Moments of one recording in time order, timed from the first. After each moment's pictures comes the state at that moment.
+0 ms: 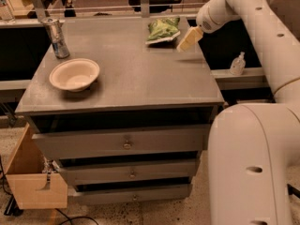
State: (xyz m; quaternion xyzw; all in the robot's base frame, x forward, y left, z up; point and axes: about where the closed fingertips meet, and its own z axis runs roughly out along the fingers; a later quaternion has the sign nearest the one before) arm 0.852 -0.167 0.896 -0.49 0.77 -0.01 0.41
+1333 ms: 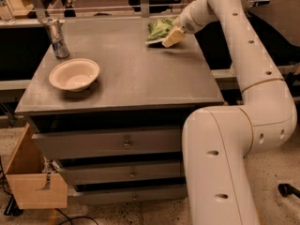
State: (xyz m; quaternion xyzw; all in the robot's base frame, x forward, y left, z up) arm 0.870 -0.102 0.878 -0.53 0.74 0.04 0.41
